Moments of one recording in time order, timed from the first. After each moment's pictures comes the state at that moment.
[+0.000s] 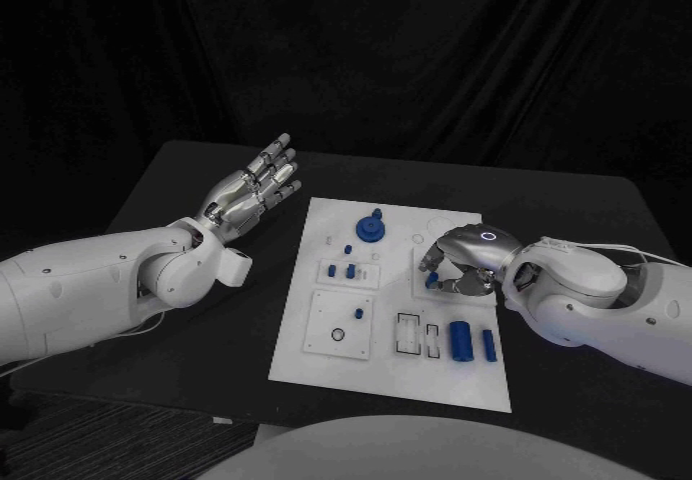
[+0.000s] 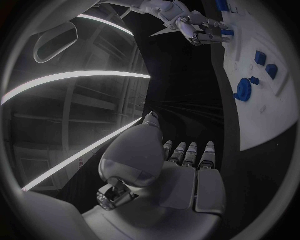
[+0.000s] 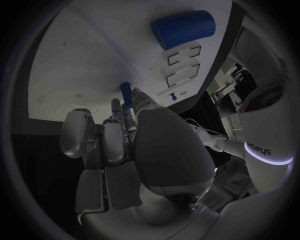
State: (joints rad) left arm 1.20 -0.94 -0.22 1.48 -0.14 -0.03 0.65; left_hand 1.33 0.25 -0.27 0.29 0.35 0.01 -0.14 0.00 0.00 0.00 0.03 0.00 0.00 0.00 0.07 0.00 0.00 0.16 0.00 0.21 0.01 0.00; right arm 1.22 -0.94 -0.25 1.74 -1.70 -0.28 -0.17; right_hand 1.55 -0.14 0.18 0.27 0.18 0.99 0.15 0.07 0.08 1.09 0.10 0.10 0.07 1.47 0.00 1.35 1.12 0.07 1.44 0.11 1.17 1.31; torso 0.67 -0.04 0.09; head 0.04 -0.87
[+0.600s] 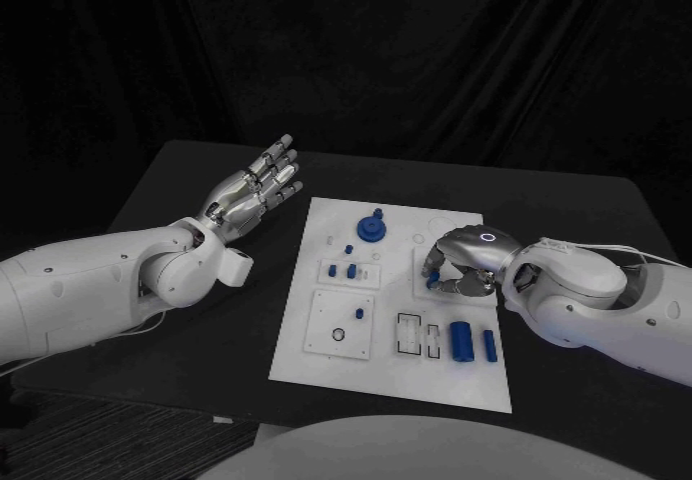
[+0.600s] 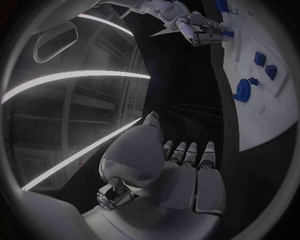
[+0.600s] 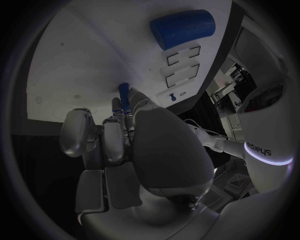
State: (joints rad) left arm 1.20 -0.94 -0.22 1.48 -0.14 -0.03 0.64; left_hand 1.34 0.25 -0.26 0.29 0.37 0.01 -0.14 0.00 0.00 0.00 0.04 0.00 0.00 0.00 0.08 0.00 0.00 0.16 0.00 0.21 0.01 0.00; right arm 1.22 -0.94 -0.25 1.74 -1.70 -0.27 -0.17; right_hand 1.58 -0.13 0.20 0.25 0.21 1.07 0.14 0.11 0.10 1.14 0.08 0.12 0.07 1.47 0.01 1.34 1.12 0.07 1.44 0.11 1.16 1.31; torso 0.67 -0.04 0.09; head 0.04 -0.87
